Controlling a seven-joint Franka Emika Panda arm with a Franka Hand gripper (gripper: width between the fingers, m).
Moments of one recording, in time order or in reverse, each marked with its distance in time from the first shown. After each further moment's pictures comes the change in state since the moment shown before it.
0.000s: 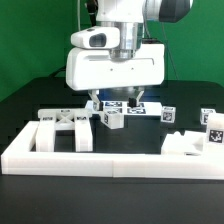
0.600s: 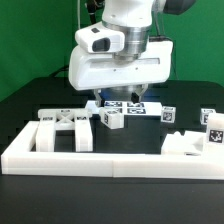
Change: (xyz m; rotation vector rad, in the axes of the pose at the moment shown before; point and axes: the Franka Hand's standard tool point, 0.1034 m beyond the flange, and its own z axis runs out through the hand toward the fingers) arm -0.001 -0.013 -0.005 0.081 -0.297 0.076
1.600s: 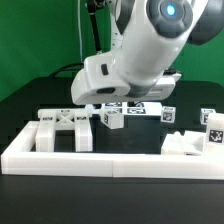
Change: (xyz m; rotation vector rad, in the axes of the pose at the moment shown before) arm -0.030 -0.002 0.030 0.015 -0.643 0.077
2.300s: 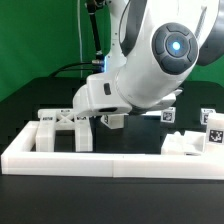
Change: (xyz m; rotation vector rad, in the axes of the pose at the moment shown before) arm 0.016 -0.005 0.011 -0.009 -0.021 -0.009
